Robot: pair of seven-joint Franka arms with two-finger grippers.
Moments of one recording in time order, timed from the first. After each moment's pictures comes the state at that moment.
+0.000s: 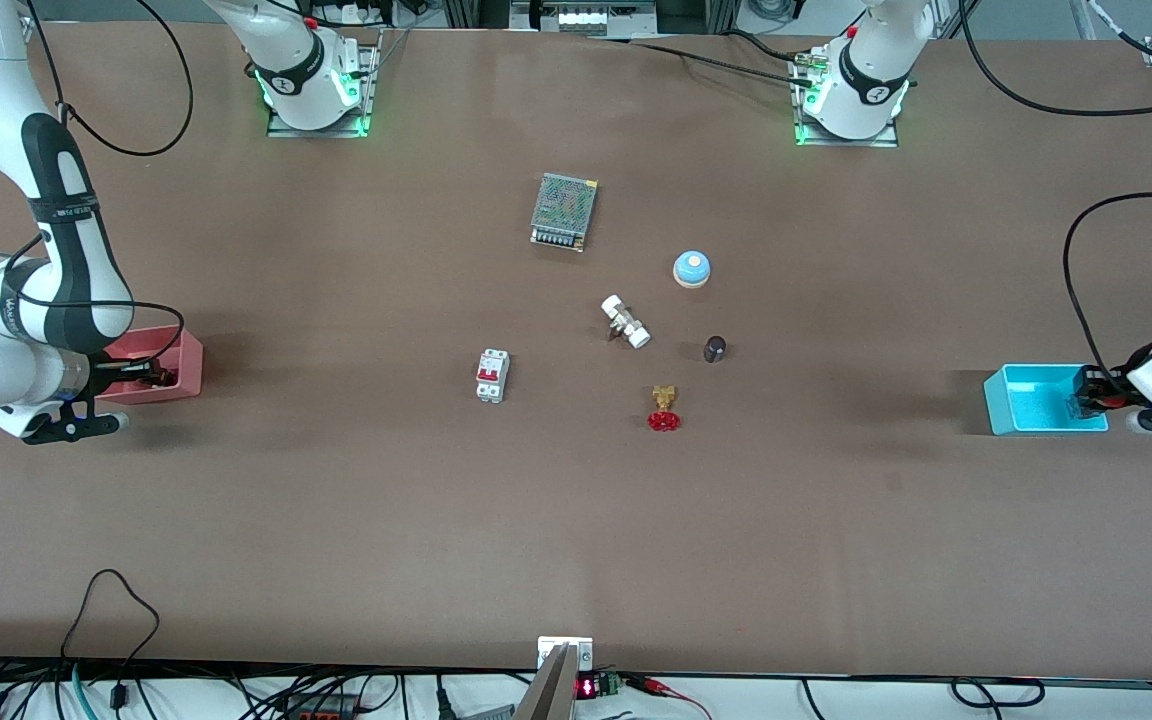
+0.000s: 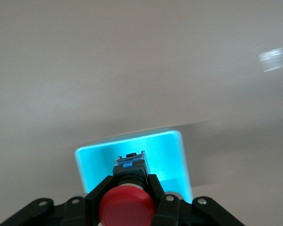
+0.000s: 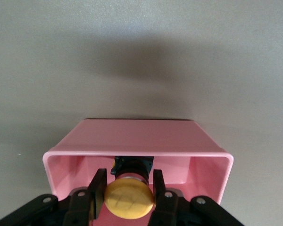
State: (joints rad) left arm 0.38 0.41 -0.12 -1.77 0.15 2.21 0.38; right arm -0.18 0.60 -0.05 -1.69 -0.14 2.04 -0.31
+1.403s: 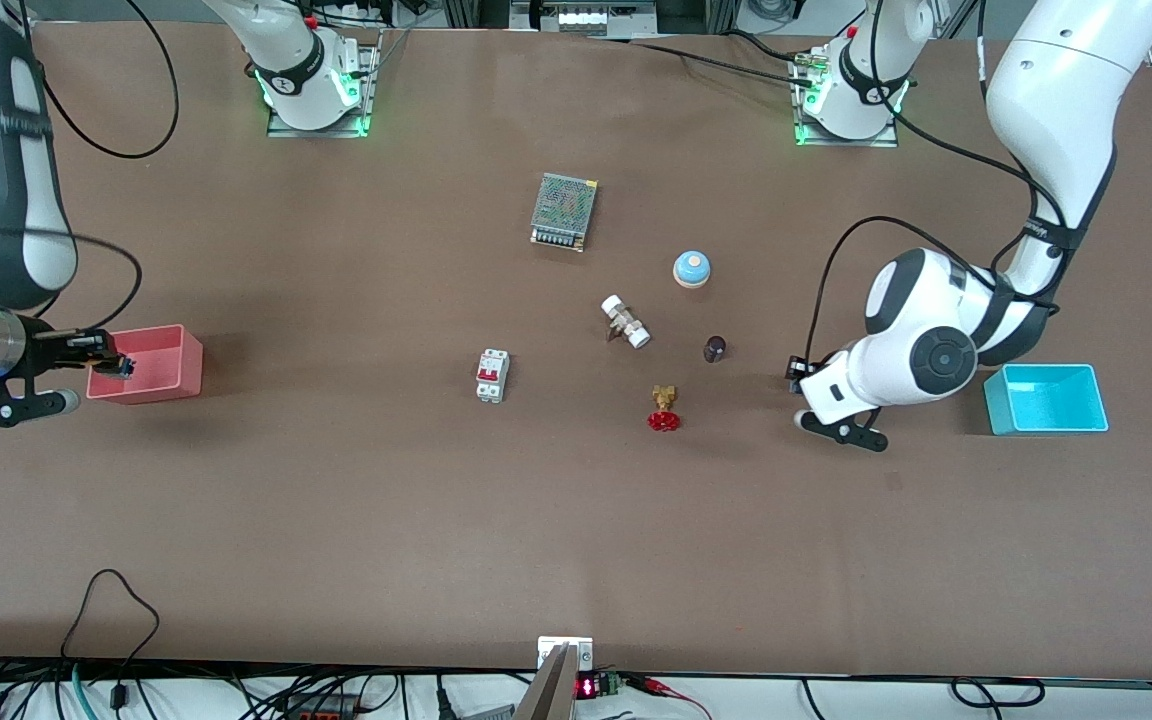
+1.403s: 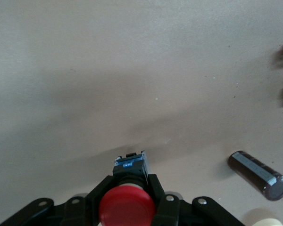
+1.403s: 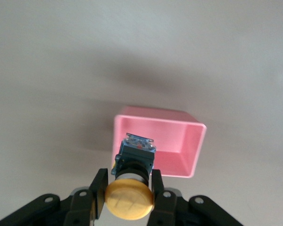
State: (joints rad) left arm 0.17 0.60 -0.45 -1.79 0.15 2.13 -0.08; right arm -0.08 0.39 -0.03 -1.58 -0.11 1.80 -0.36
